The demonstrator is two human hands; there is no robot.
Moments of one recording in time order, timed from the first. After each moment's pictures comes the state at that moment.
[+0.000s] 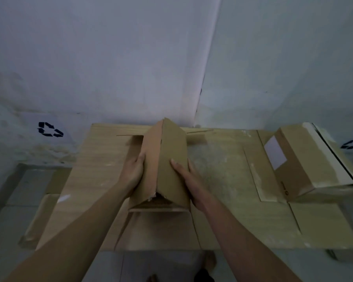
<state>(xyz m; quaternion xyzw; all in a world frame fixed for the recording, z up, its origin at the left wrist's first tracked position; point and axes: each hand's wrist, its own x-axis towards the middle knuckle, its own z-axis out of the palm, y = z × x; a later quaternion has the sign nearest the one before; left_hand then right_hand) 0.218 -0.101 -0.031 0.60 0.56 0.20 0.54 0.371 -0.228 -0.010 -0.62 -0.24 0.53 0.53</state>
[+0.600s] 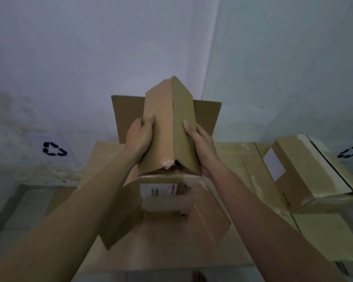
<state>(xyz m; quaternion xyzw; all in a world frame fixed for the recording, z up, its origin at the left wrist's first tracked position) 0.259 -0.046 0.103 0.64 0.50 0.33 0.48 0.403 -0.163 0.097 -0.59 -0.29 0.40 0.64</state>
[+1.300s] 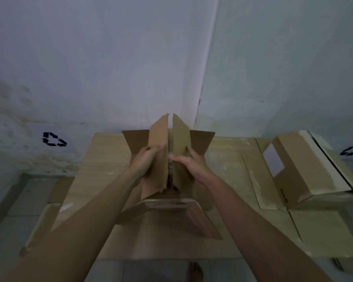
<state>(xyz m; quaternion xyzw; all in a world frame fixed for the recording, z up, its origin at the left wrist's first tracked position) 0.258 -0.089 0.027 0.54 0.51 0.19 0.63 0.401 -0.191 0.043 -0.70 -0.28 0.48 0.45</state>
